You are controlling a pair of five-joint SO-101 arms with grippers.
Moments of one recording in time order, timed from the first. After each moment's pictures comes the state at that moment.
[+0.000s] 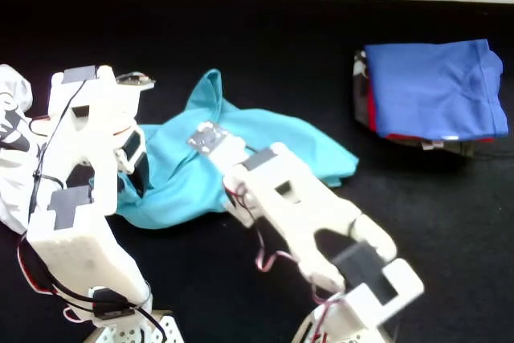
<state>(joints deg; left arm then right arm) -17.4 19.6 -0.6 93.1 -26.1 -38.9 5.1 29.3 55.4 17.8</state>
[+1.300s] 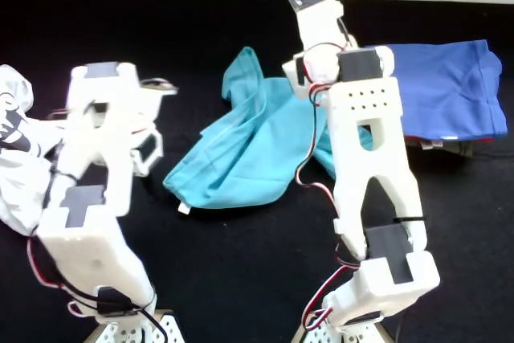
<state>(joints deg) -10.2 19.6 -2.2 100.0 -26.1 -15.1 4.7 -19.0 75.1 17.7</state>
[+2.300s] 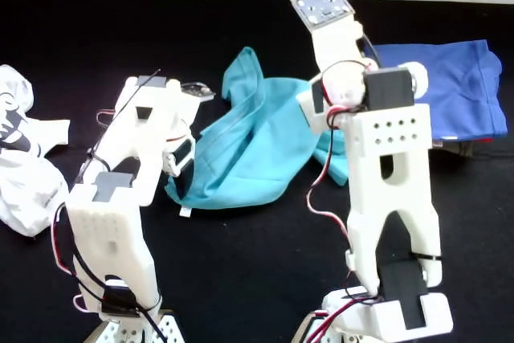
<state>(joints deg) -2.9 31.4 -1.9 81.4 -25.6 -15.0 -8.2 -19.0 95.7 17.7</state>
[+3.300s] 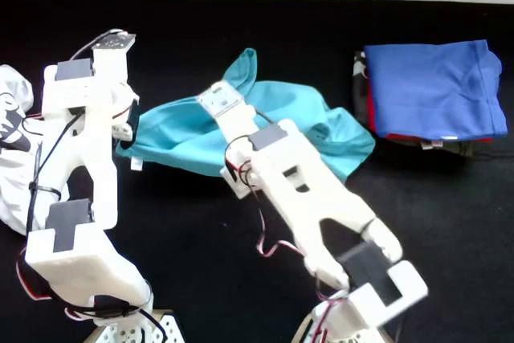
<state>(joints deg) -16.7 11.9 -1.9 77.6 -12.6 -36.4 2.7 21.4 60.2 8.8</state>
